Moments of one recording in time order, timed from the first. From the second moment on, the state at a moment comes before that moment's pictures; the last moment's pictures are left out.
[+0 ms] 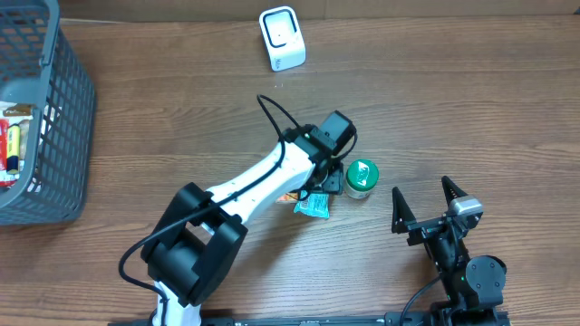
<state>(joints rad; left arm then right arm) -0.72 1.98 1.44 -0.83 0.04 -0.67 0.09 0.01 0.02 -0.02 -0.16 0.12</state>
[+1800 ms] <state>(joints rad) -0.86 2.13 1.68 -0.84 0.02 -0.55 0.09 0.01 0.02 -0.02 -0.16 0.12</state>
